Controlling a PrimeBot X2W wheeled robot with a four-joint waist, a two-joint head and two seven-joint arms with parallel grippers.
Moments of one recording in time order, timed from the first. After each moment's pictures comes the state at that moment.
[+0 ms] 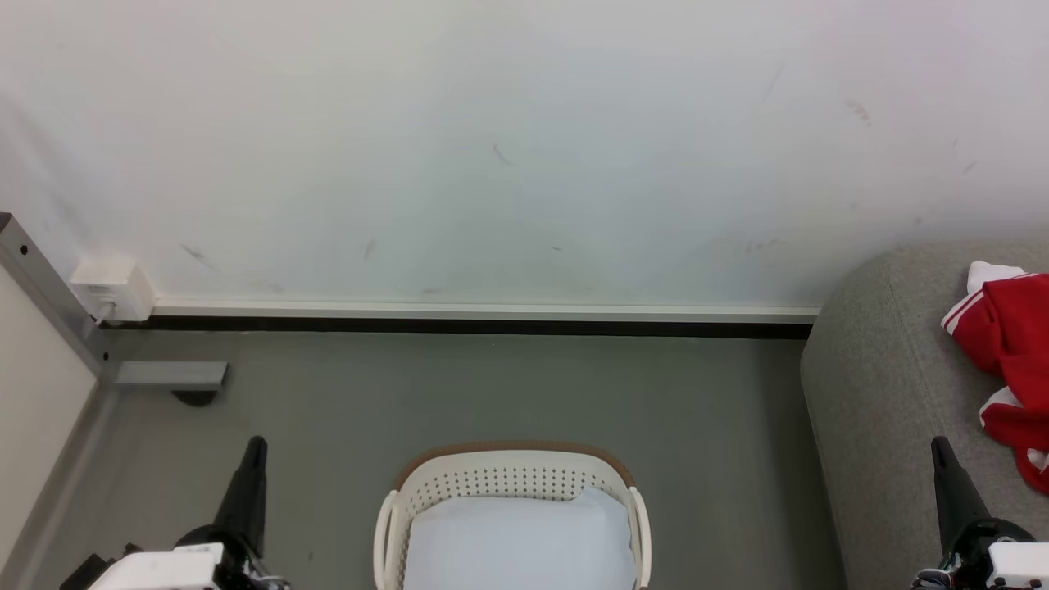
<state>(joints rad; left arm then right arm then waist) -0.11 0.05 0.11 0.25 -1.61 -0.13 0.11 -0.10 -0.05 -0.11 0.25 1.61 0.13 0.11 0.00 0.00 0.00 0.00</state>
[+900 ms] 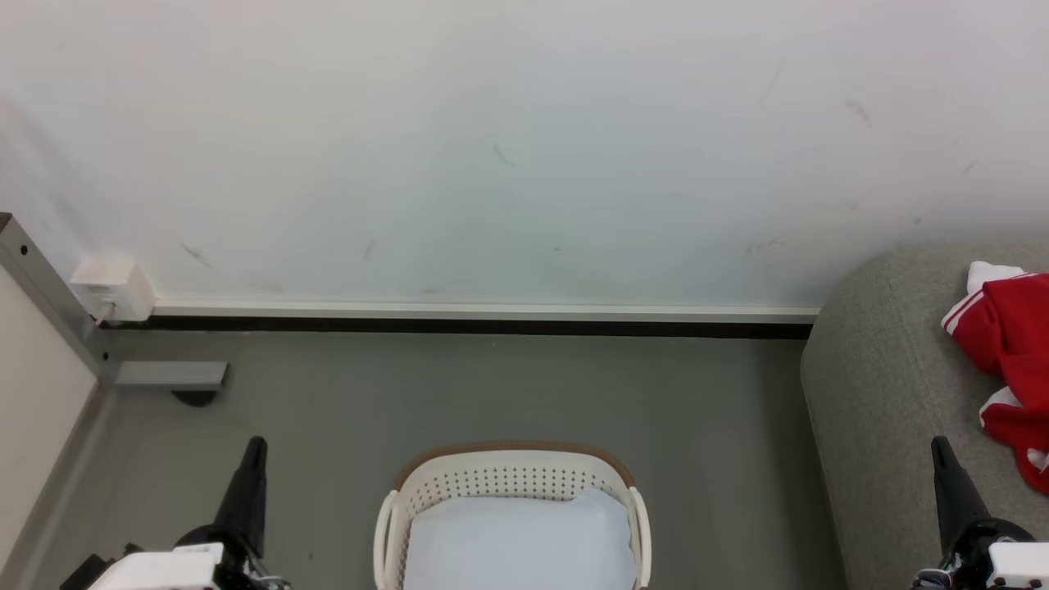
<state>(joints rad) -0.11 0.05 0.11 0.25 -1.61 -0.13 0.11 -0.10 -0.05 -0.11 0.25 1.61 0.13 0.11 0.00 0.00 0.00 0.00</state>
